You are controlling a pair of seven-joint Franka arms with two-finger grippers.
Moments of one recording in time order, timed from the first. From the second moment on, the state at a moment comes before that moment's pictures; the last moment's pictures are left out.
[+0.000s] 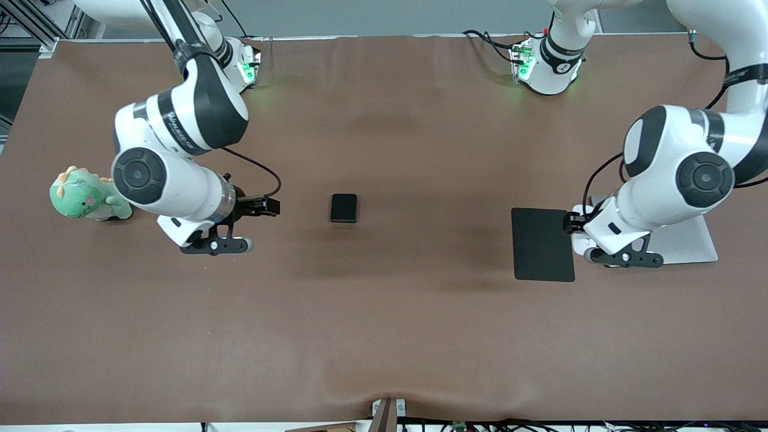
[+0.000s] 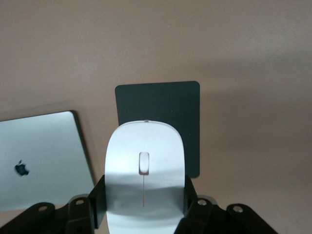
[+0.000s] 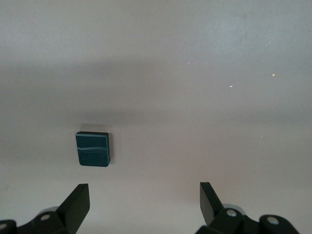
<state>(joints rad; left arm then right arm) 0.03 0.31 -0.24 -1.74 0.10 1.94 -0.12 0.38 0.39 -0.03 -1.50 0.14 1.69 0.31</state>
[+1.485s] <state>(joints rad) 0.03 0.56 -0.24 -1.89 0.15 2.30 -0.11 0.57 0.55 -0.03 -1.76 0.23 2.15 0.43</state>
